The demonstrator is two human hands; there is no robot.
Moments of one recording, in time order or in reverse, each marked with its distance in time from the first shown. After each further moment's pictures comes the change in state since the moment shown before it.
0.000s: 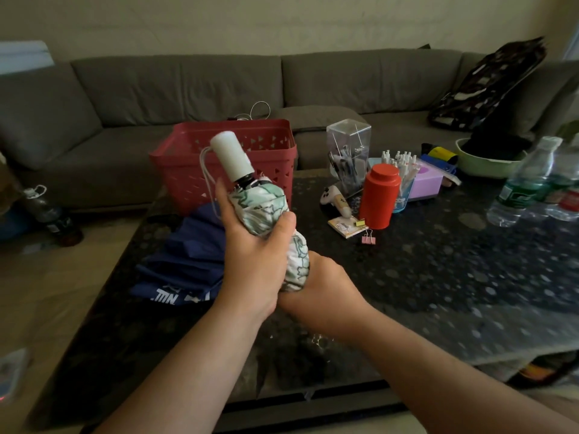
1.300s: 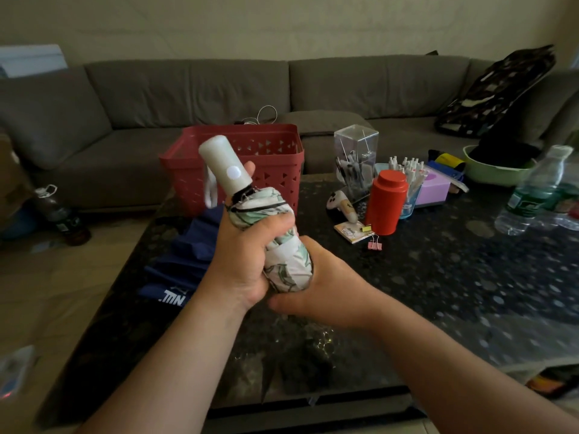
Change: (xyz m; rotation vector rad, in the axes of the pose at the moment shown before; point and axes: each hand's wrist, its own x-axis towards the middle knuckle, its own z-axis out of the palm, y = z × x) left_hand 0.015 0.021 -0.018 -0.329 -0.249 -0.009; right_hand 0.011 -0.010 -0.011 0.030 -0.157 -0.070
